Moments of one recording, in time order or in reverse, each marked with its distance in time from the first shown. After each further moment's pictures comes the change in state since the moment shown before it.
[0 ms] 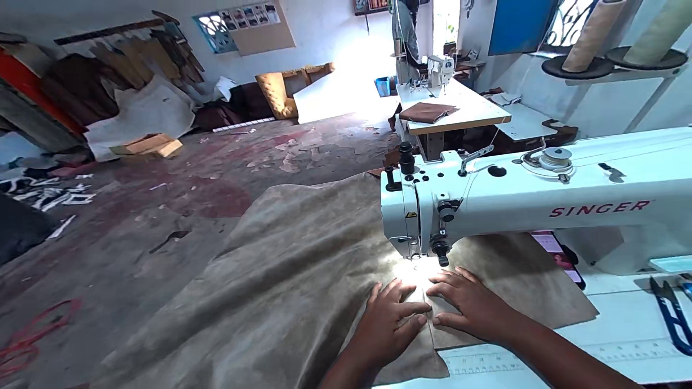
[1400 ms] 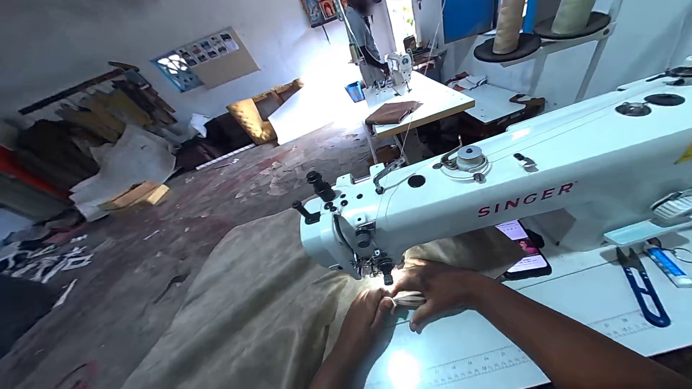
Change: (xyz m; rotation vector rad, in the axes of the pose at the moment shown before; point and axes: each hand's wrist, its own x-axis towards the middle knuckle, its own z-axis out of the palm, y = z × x) left_hand 0.034 0.001 0.007 0.080 0.247 0.087; right_hand 0.036 0.036 -0.031 0.181 -0.064 -0.407
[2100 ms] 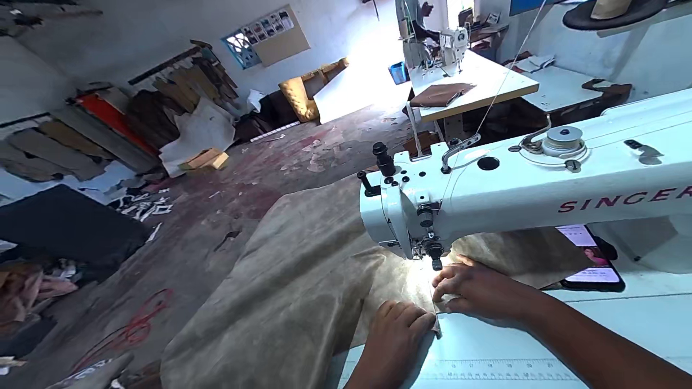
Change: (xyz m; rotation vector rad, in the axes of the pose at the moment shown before) left_hand -0.050 0.021 0.006 0.481 0.154 0.277; right_hand -0.005 -0.028 0.002 -0.068 -0.121 0.206
